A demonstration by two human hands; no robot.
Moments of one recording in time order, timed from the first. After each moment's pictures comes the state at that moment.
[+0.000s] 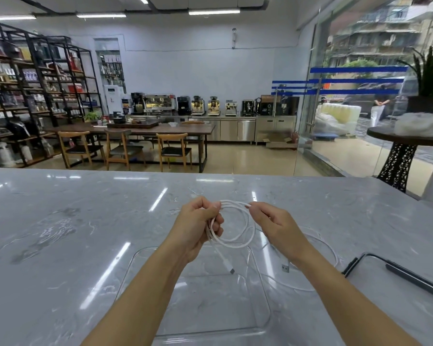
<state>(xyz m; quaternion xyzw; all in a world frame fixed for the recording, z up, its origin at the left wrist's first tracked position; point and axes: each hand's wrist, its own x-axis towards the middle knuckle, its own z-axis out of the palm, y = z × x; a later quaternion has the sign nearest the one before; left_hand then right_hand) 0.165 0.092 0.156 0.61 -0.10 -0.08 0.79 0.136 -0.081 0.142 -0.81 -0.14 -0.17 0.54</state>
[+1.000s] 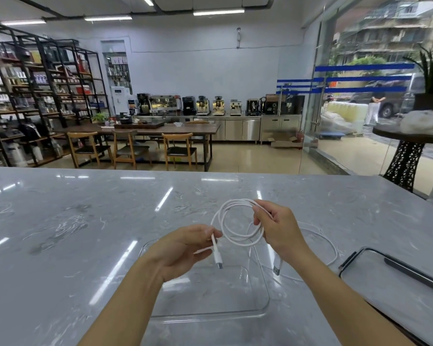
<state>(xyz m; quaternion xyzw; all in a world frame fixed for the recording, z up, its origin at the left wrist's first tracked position) 0.133 0.132 0.133 0.60 -0.08 -0.25 0.76 0.128 -0.071 0.134 -0.81 -0.08 -0.24 0.54</state>
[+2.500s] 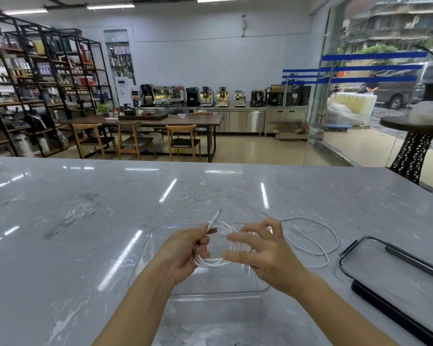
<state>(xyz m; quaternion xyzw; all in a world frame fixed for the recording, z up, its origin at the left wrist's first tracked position) 0.118 0.128 0.111 0.54 0.06 -0.18 0.82 0.097 -0.063 0.083 -0.79 -0.38 -0.47 0.07</state>
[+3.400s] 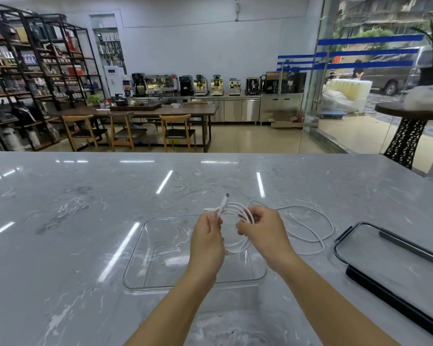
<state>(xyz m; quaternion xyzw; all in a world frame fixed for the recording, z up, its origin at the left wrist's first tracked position) 0.096 0.071 0.101 0.72 0.01 0.08 0.69 0.095 -0.038 0.112 -0.80 0.06 -0.13 0.59</state>
